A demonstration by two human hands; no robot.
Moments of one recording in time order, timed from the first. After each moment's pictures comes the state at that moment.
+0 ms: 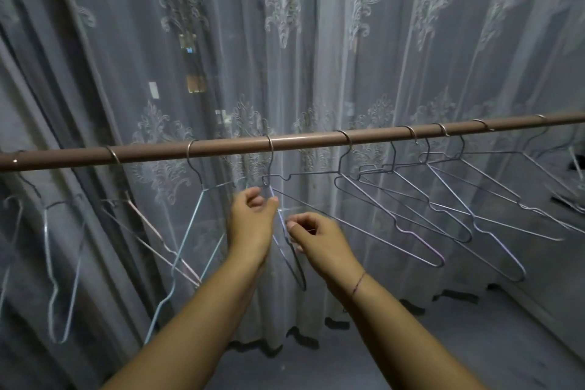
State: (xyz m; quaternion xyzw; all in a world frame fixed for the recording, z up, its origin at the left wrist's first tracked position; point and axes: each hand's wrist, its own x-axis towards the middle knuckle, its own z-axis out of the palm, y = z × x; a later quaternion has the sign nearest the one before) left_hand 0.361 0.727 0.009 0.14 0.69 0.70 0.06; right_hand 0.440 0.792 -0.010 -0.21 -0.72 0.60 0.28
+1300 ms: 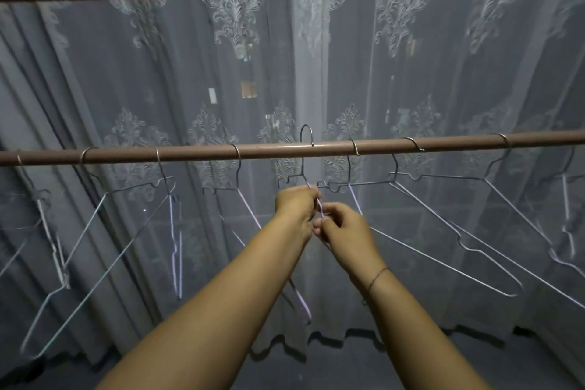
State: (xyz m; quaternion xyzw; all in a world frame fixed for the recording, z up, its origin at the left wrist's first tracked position) left_hand 0.489 0.960 0.038 0.02 0.63 0.75 0.19; right_hand 0.560 1.004 -0.006 -0.20 -0.75 0.58 0.27
